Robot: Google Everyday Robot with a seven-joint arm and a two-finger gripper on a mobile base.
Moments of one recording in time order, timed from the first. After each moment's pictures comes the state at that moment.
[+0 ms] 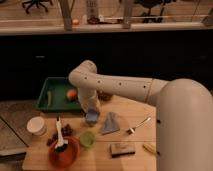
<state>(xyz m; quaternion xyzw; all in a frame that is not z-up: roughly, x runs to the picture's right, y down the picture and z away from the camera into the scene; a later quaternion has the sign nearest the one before) -0.077 0.121 0.770 -0.29 -0.24 -0.61 0.70</state>
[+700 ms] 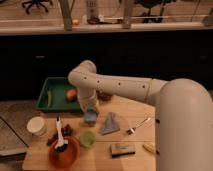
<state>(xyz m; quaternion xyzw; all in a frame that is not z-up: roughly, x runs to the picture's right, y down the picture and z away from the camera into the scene) -0.083 0.120 0.771 -0.28 -0.25 -0.62 0.69</state>
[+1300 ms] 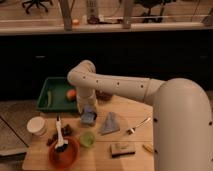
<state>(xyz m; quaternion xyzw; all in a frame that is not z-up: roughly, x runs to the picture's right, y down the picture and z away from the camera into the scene) -0.088 0.120 0.774 -0.28 -0.26 -0.62 0.69</state>
